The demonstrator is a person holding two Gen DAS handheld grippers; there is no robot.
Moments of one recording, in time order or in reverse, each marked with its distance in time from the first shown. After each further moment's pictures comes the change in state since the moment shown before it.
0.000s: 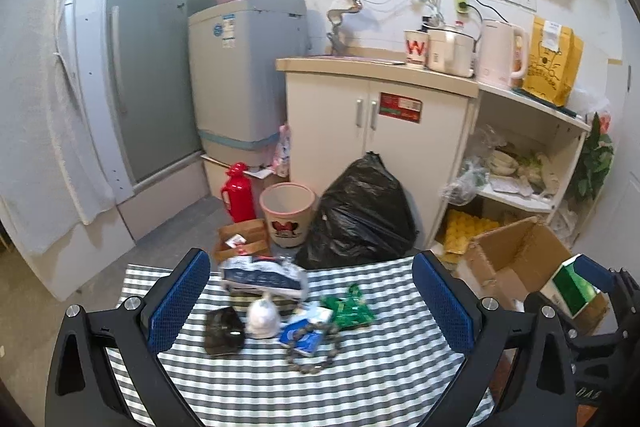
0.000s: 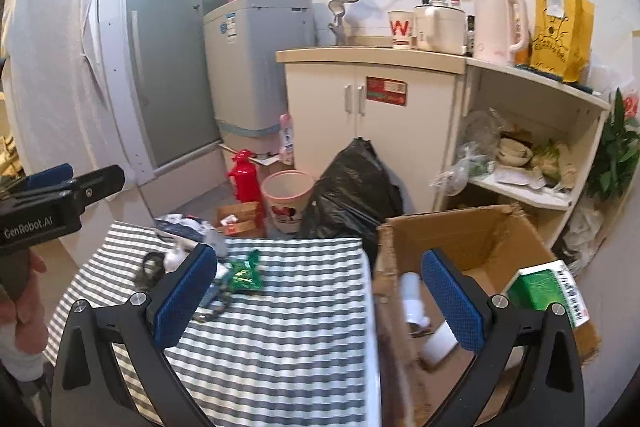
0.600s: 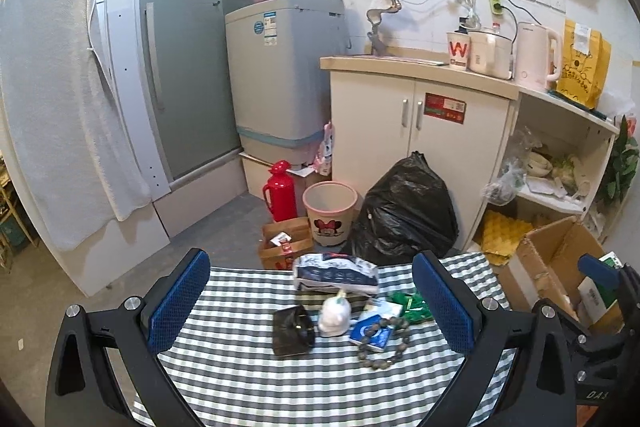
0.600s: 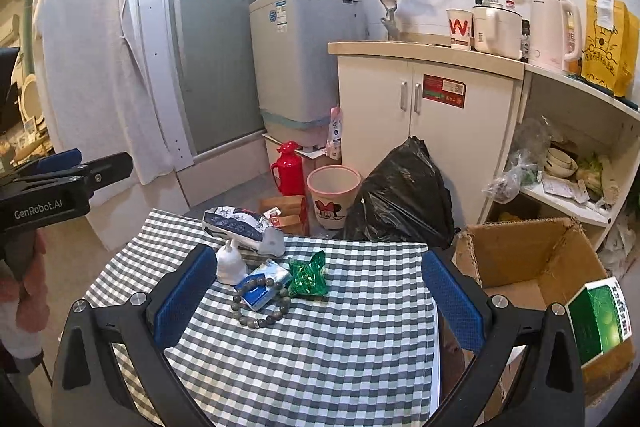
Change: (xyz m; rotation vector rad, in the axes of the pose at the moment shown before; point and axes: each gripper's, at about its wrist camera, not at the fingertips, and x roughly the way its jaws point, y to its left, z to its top) left arm 0.002 0.063 -0.003 -0.014 0.011 0.103; right arm 0.027 0.054 0.000 -0.070 0.022 0.118
